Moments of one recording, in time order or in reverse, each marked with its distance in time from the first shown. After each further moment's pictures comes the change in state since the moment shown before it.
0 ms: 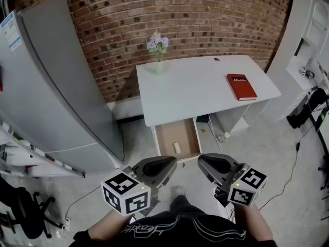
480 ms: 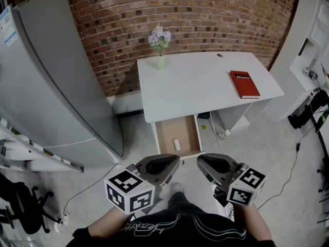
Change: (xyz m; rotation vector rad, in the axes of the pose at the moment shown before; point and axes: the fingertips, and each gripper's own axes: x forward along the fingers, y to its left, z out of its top) left arm 0.024 0.013 -0.011 -0.001 0.030 0.010; right arm 0.010 -0.020 -0.015 0.020 0.038 0.016
